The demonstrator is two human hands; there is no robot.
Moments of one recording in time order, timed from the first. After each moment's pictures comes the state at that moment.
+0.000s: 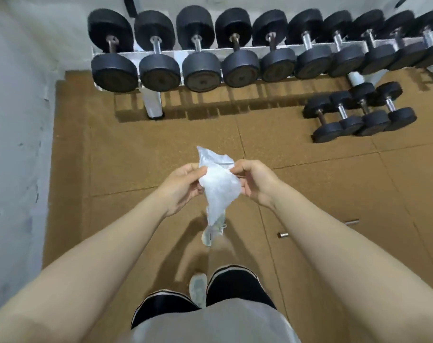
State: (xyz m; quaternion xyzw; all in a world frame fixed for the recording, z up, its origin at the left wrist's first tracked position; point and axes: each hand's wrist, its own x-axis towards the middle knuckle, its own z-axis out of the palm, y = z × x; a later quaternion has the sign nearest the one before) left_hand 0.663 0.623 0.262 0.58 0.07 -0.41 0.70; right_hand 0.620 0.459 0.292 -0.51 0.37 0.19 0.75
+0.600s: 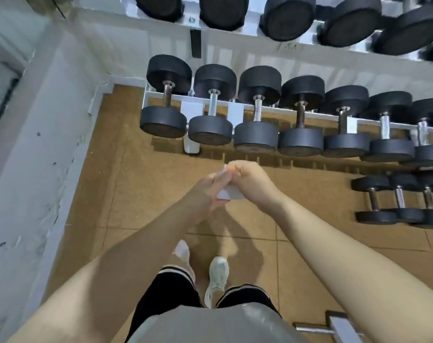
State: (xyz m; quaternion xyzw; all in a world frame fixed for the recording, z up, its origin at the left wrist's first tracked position) left_hand 0.988 0.610 0.263 0.60 0.18 -0.38 0.68; right_hand 0.994 0.489 0.295 -0.84 0.04 0.20 0.50
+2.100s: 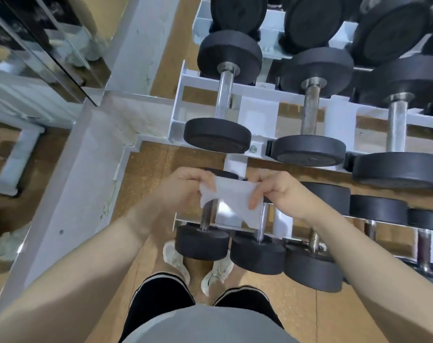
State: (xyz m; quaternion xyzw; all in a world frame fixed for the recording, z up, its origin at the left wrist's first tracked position) left_hand 1.484 0.782 0.308 0.66 0.03 -0.34 0.67; right_hand 1.478 0.557 0.318 -0.80 -0.13 0.27 0.52
